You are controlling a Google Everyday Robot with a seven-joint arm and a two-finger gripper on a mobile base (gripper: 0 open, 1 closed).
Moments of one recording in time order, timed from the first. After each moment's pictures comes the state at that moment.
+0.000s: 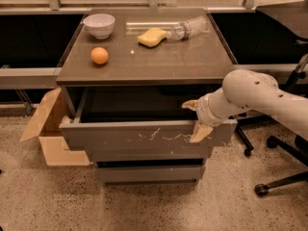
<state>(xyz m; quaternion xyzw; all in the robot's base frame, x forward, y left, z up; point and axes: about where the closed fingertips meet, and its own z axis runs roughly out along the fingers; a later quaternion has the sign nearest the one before) 0.601 -0.143 0.686 -0.75 0.60 -0.01 0.27</state>
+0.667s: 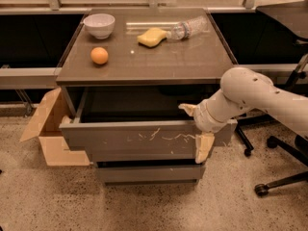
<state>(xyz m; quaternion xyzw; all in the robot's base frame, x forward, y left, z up) 0.565 -0.129 0.672 -0.76 0.60 0.08 0.23</state>
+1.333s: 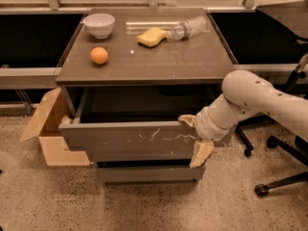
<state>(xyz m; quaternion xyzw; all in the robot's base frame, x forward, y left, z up) 0.519 -0.125 0.665 -0.75 0.61 0.15 0.19</state>
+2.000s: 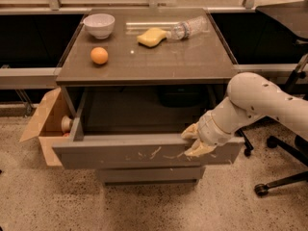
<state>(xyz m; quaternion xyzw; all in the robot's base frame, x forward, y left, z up) 0.496 -0.126 0.674 -0.74 0.62 0.16 0.19</state>
